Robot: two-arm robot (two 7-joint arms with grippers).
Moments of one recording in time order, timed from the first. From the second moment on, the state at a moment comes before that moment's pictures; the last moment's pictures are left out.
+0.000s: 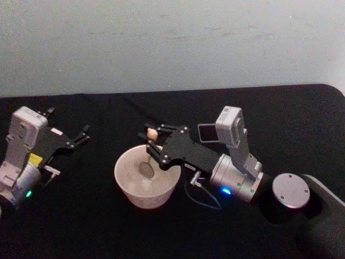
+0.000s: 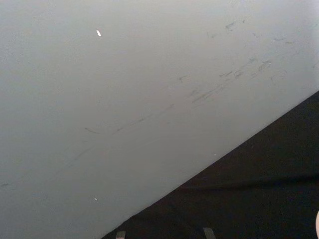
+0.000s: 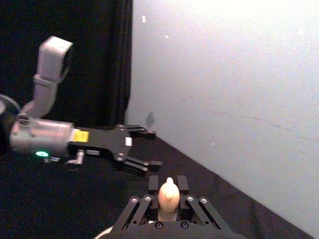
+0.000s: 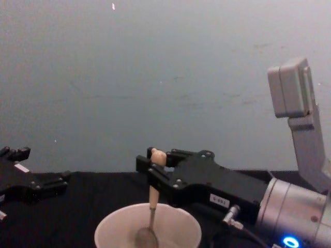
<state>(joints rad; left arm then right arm) -0.20 0.60 0.45 -1.41 -0.25 -0.12 0.03 0.36 0.24 -0.54 -1.22 0.33 -0.32 0.61</state>
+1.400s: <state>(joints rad) -0.20 0.60 0.45 -1.41 -0.25 -0.12 0.03 0.33 0.31 -0.45 -1.40 0.41 -0.28 0.62</state>
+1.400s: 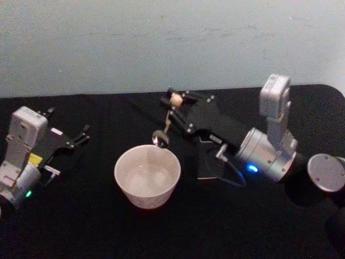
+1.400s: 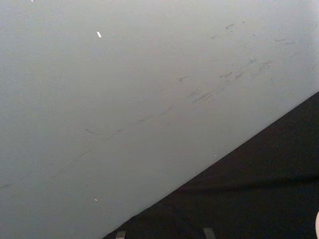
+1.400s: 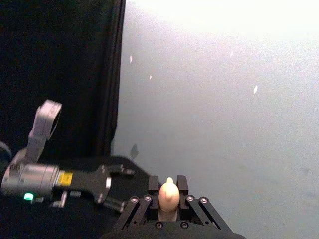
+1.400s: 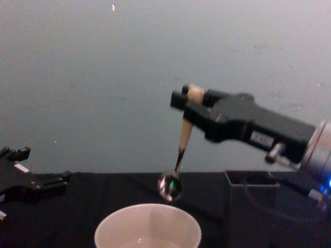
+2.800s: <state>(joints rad) -0.20 0.60 0.45 -1.41 -0.25 -0.12 0.03 0.25 0.44 -0.32 -1.53 0.52 -0.19 0.55</state>
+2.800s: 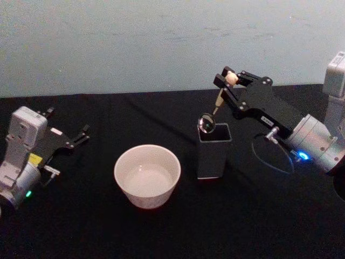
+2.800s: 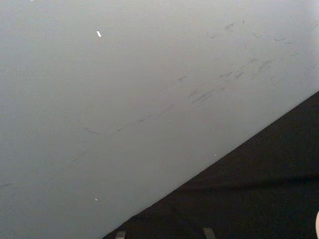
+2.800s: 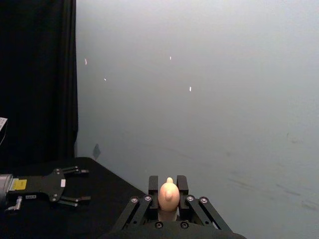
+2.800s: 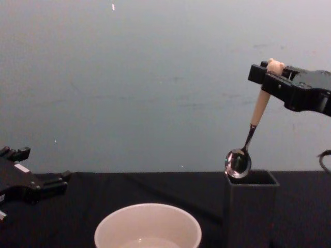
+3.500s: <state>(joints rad) -0.20 0.60 0.45 -1.41 -0.25 -0.12 0.03 0.25 0.46 -0.33 -1.55 0.54 -0.03 0.49</state>
